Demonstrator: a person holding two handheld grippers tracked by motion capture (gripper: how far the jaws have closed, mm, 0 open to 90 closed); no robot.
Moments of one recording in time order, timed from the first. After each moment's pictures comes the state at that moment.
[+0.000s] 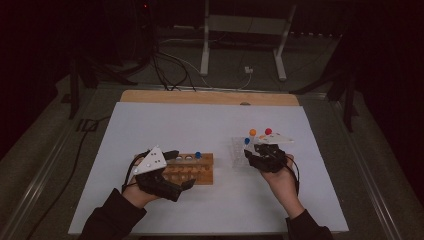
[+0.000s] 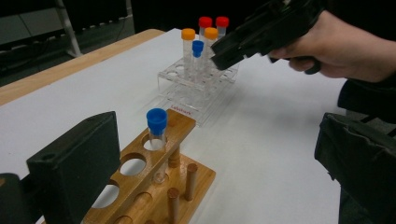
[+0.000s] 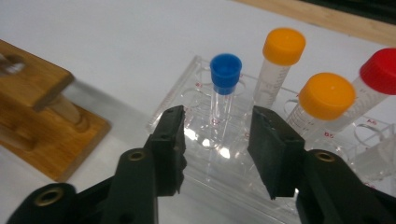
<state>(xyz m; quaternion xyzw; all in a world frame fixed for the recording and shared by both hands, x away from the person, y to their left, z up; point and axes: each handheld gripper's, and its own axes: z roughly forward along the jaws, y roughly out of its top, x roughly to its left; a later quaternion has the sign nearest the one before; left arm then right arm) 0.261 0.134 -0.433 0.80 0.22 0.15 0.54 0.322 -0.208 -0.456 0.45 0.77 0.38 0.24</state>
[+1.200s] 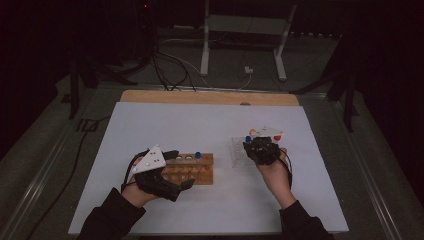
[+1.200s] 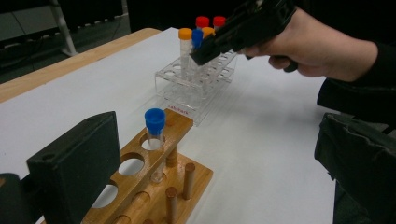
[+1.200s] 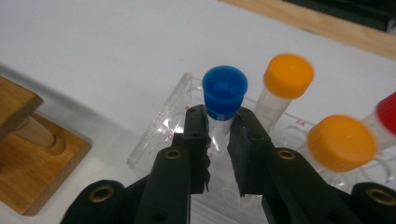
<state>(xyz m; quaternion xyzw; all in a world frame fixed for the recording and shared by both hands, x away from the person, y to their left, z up) 0.263 0.135 -0.431 0.80 0.21 0.14 0.54 0.342 -0.195 -0.453 0.45 0.77 0.36 0.26</state>
